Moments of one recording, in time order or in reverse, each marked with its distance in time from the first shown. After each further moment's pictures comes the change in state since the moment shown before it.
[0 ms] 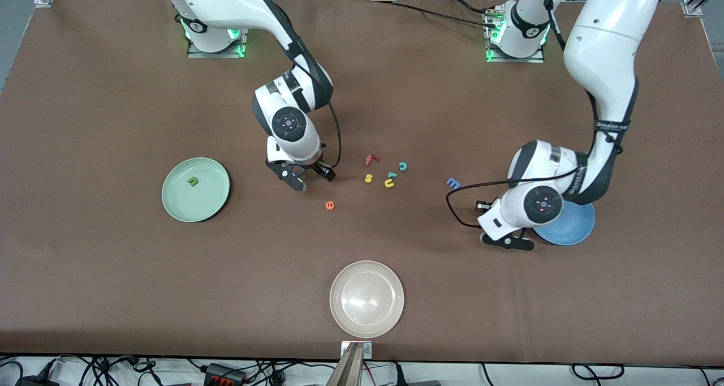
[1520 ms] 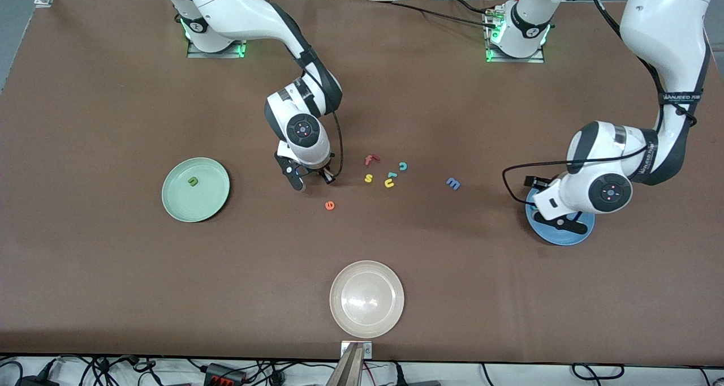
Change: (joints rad) left arm 0.250 -0.144 -0.168 -0.159 0.096 -0.097 0.122; right arm 0.028 0.061 -0.003 0.038 0.000 0.000 0.255
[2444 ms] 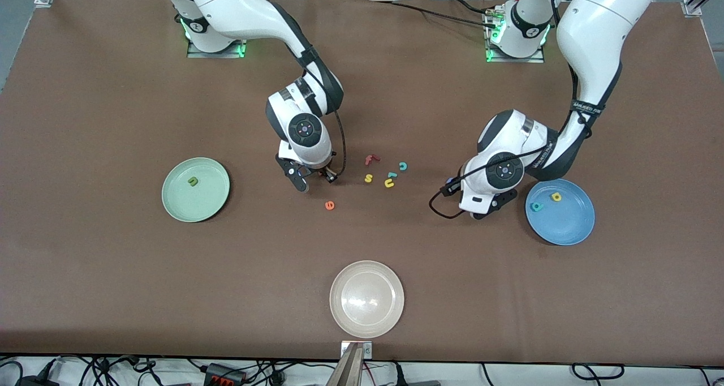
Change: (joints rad) left arm -0.139 0.095 -0.126 -0.078 -0.075 0.266 -1.089; right arm 0.003 -0.005 -0.020 0.016 -0.006 -0.050 -0.123
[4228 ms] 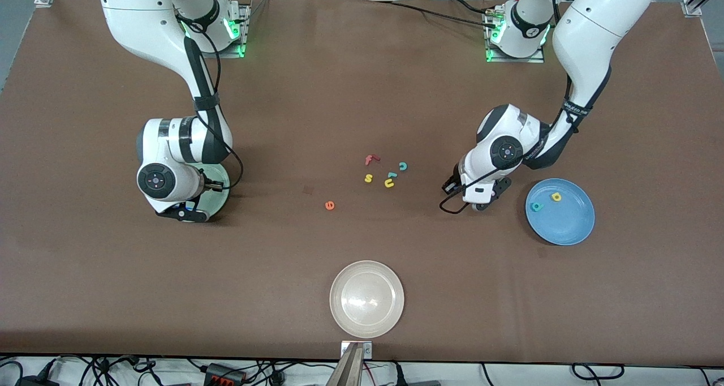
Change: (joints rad) left arm 0.039 -0.005 -0.012 -0.187 0.000 0.303 -0.097; right arm -0.161 -0.053 -0.350 -0.125 0.001 -0.164 -1.220
